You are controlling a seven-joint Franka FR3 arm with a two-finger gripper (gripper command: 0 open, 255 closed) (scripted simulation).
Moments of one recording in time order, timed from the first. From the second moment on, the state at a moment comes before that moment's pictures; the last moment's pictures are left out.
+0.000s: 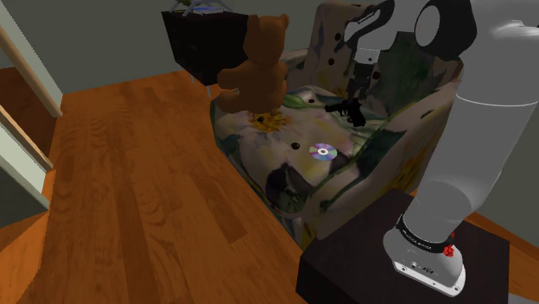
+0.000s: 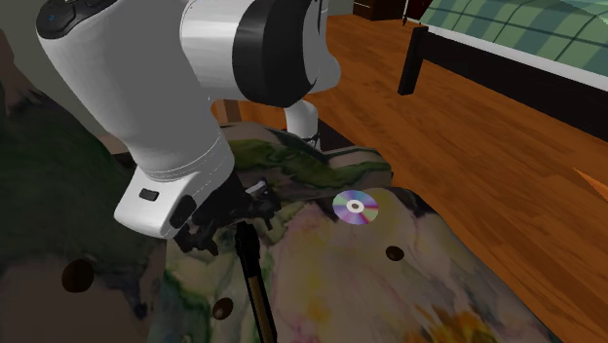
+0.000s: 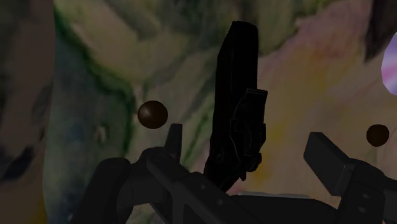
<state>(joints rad) -0.18 0.17 -0.64 -1.88 0.20 1.86 -0.75</state>
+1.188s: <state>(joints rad) -0.17 0.15 -0.65 -1.85 0.19 1.81 -0.74</state>
